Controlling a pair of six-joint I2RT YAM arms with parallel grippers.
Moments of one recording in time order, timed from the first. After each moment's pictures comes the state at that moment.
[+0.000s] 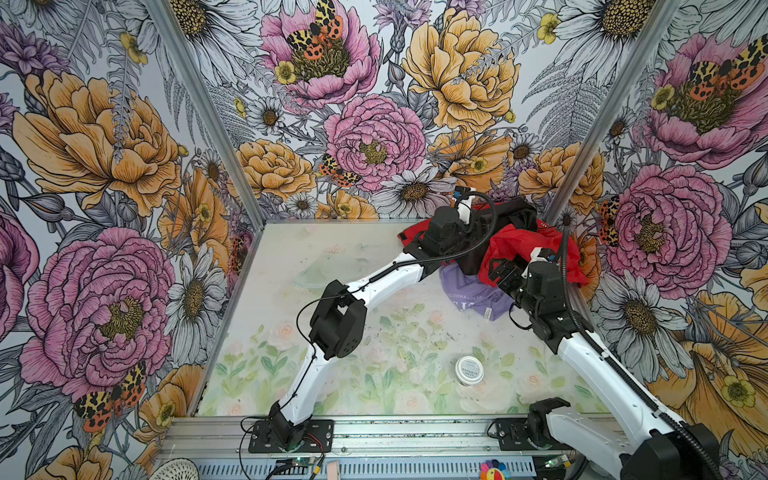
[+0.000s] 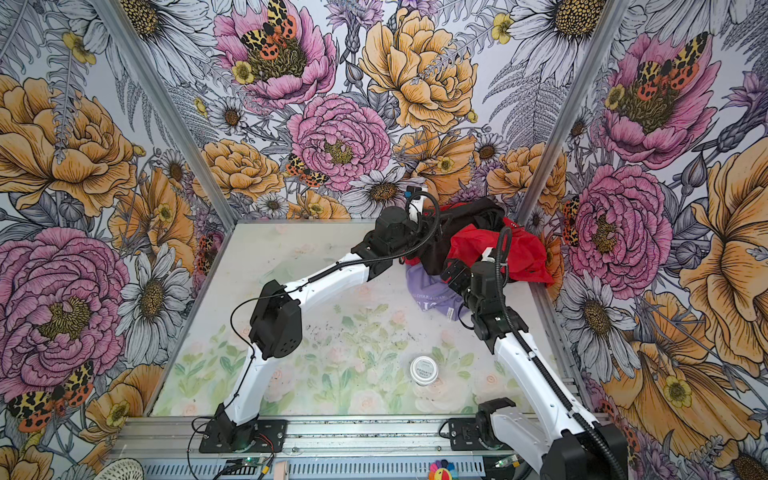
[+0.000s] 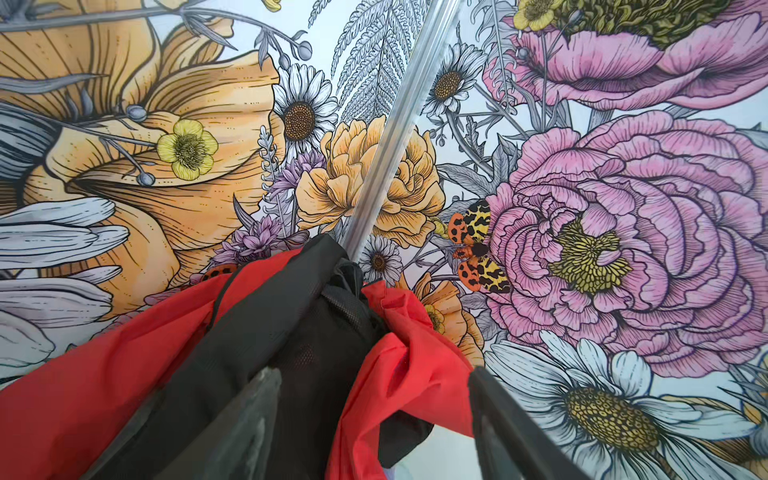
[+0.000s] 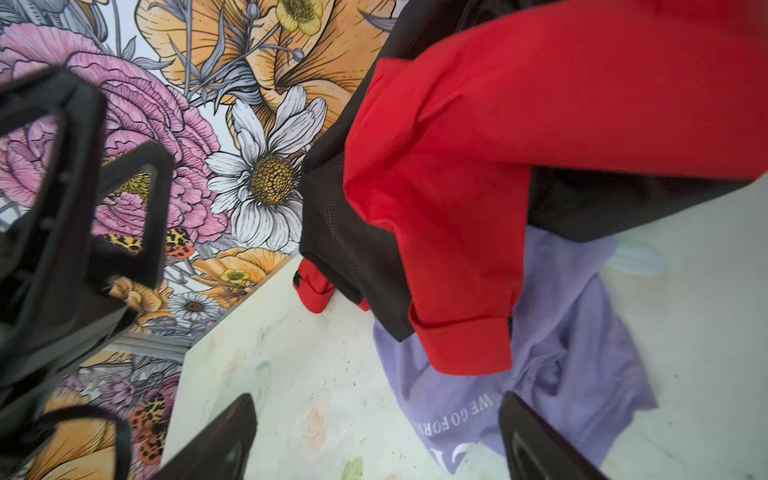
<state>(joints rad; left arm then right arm) -0.80 2.22 1.99 0.22 0.06 -0.37 0.16 1.05 0.78 -0.19 0.07 0.76</state>
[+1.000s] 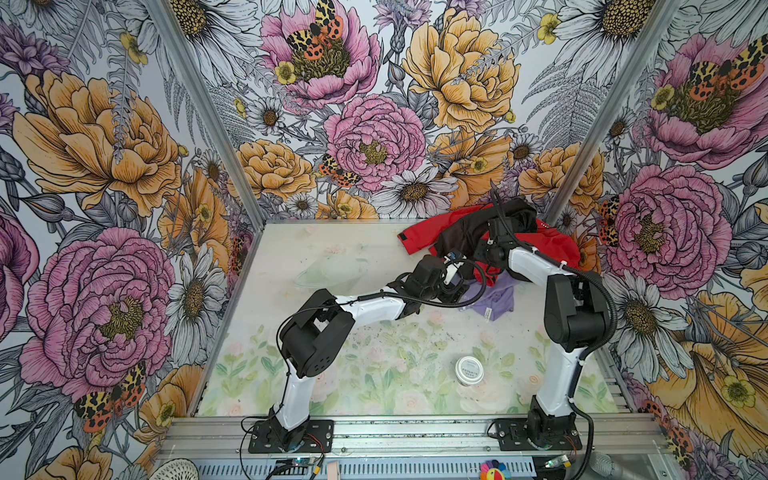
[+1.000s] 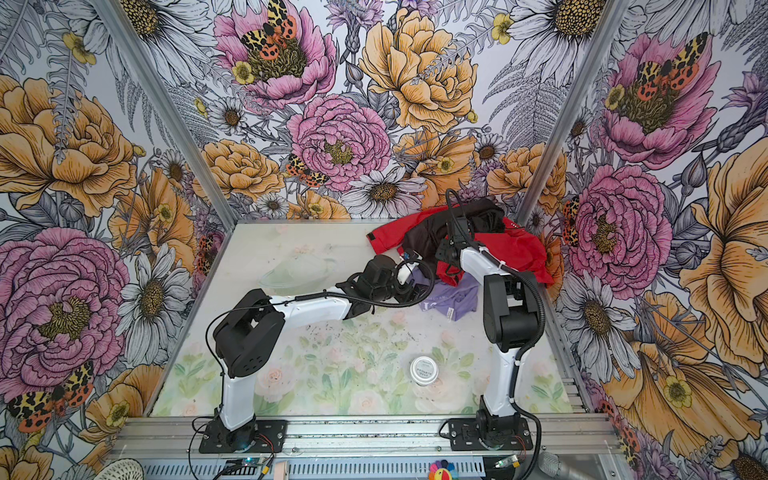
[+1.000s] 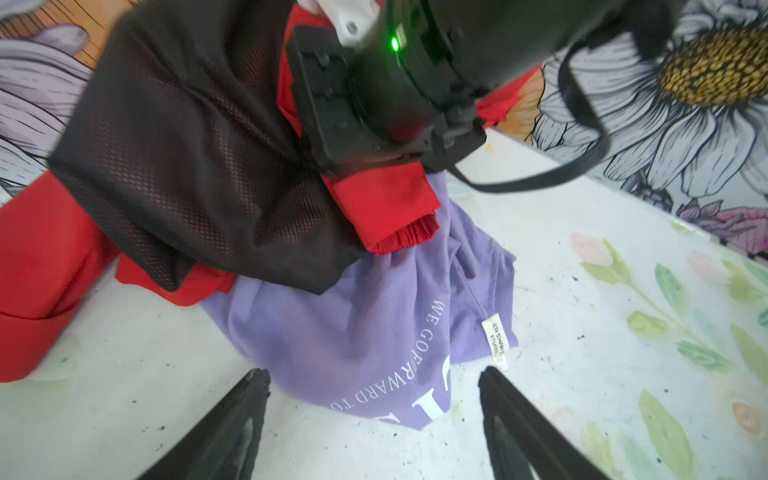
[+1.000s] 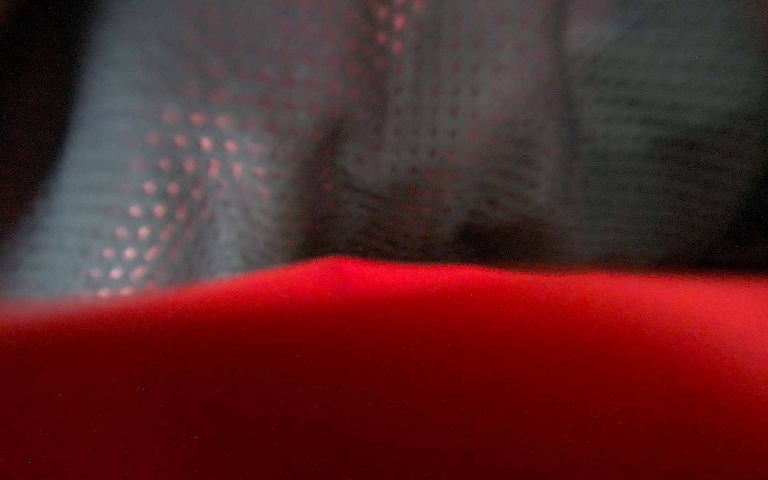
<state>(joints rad) -0.86 2.03 1.37 0.16 0.08 -0.04 0.10 1.98 1.43 -0.35 0.03 0.48</state>
